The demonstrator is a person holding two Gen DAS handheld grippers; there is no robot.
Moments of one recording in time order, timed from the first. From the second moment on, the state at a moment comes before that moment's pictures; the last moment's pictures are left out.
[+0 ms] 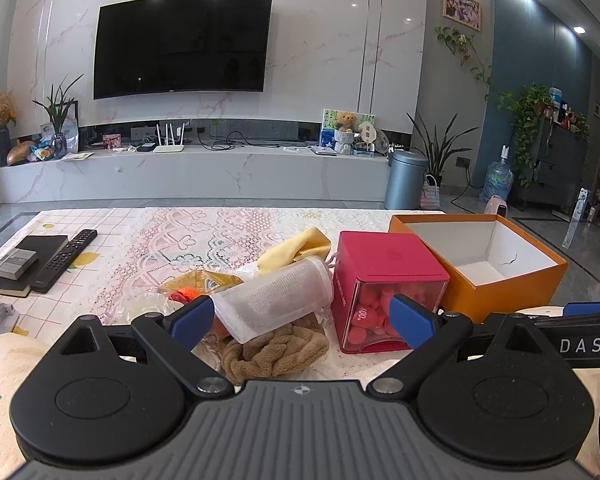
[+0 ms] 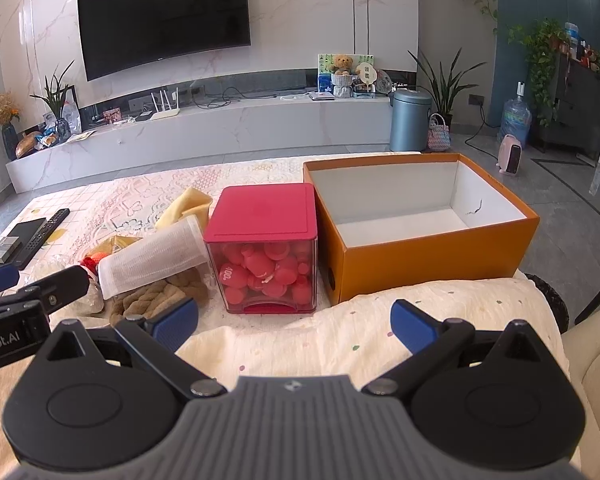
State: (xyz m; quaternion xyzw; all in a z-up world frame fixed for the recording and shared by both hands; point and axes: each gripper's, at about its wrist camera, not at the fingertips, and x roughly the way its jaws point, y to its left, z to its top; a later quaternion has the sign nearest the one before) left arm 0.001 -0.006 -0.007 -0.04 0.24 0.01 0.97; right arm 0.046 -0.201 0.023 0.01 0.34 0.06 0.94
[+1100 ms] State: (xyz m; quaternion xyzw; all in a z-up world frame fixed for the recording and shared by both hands) left arm -0.001 -0.006 -0.011 -0.05 0.24 0.00 0.97; right arm 0.044 -0.196 0.023 0.00 0.34 0.06 0.94
